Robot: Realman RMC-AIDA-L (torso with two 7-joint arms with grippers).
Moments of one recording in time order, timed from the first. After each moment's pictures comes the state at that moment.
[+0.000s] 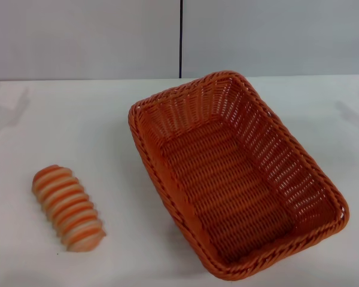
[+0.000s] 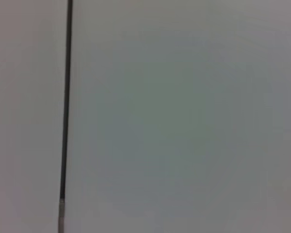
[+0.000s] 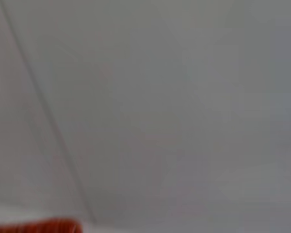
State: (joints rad) left arm -0.32 -2.06 0.50 0.46 1.30 1.19 -0.81; right arm 0.42 2.08 -0.38 -0.98 -2.05 -1.46 1.65
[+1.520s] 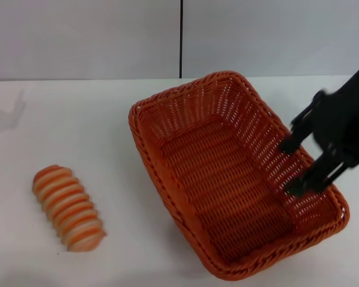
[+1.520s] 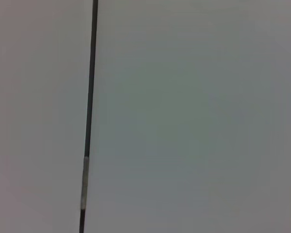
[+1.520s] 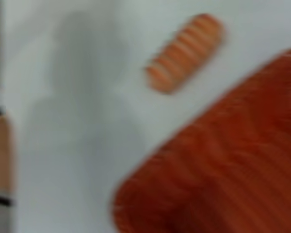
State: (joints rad) left arm -0.36 -2.07 0.46 0.32 1.22 1.12 -0.68; right arm 0.90 2.03 -1.09 -1.41 -2.37 -2.19 2.19
